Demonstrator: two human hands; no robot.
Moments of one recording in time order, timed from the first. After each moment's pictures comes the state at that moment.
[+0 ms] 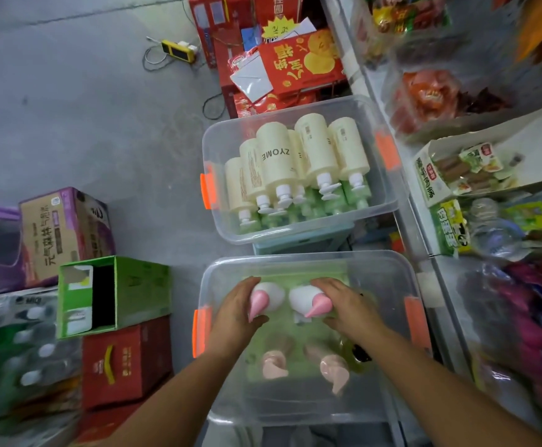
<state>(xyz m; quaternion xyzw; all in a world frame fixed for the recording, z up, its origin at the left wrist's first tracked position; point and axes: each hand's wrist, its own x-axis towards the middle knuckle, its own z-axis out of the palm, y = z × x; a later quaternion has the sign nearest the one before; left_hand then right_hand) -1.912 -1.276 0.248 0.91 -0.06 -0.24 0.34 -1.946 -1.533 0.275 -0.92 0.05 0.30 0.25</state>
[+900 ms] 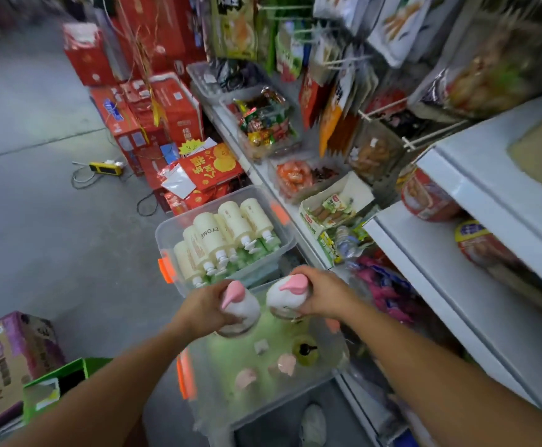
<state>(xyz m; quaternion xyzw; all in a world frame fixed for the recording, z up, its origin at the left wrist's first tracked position) -1.842 -1.306 0.473 0.86 -0.28 -0.31 0.29 -1.974 -1.558 0.512 -0.90 0.21 0.18 0.32</state>
